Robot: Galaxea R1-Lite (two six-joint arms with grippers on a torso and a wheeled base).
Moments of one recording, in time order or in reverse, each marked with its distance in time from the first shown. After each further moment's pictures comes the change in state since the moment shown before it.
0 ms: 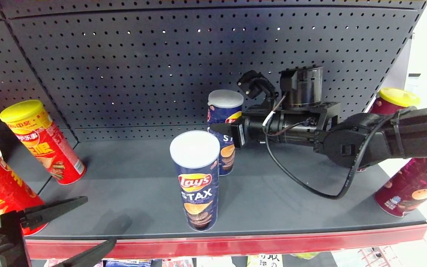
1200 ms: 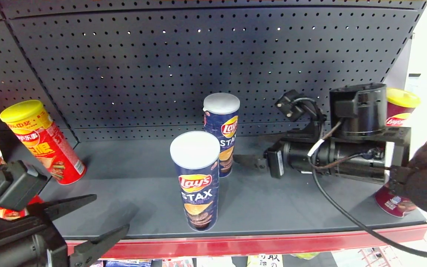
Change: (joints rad) left arm 0.000 0.156 -0.043 0.025 0.100 0.006; right arm 0.000 -0.290 0.397 -0.003 -0.130 0.074
